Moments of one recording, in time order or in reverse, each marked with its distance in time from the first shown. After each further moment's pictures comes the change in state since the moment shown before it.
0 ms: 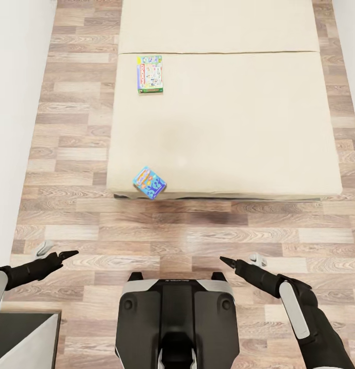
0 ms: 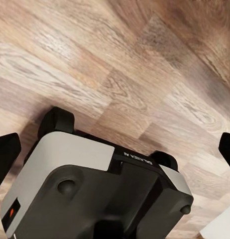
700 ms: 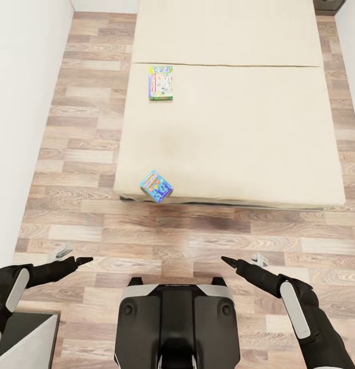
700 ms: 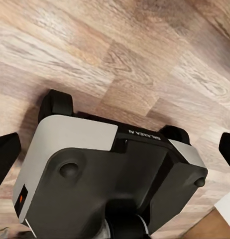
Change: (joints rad) left arm -0.001 -0.028 -0.167 -0.001 -0.009 -0.013 0.053; right arm 0.000 -0.001 -0.007 -0.003 -0.002 0.002 -0.021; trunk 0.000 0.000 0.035
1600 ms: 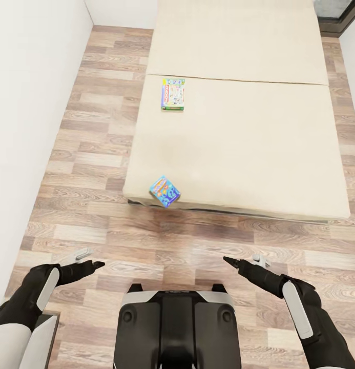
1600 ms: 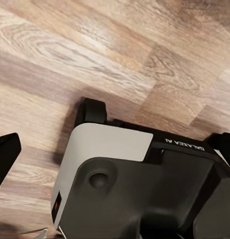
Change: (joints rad) left arm -0.006 -0.121 -0.093 -0.005 -0.013 -0.095 0.335; right arm 0.000 -0.014 -0.005 0.004 -0.004 0.002 -0.001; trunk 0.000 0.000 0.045
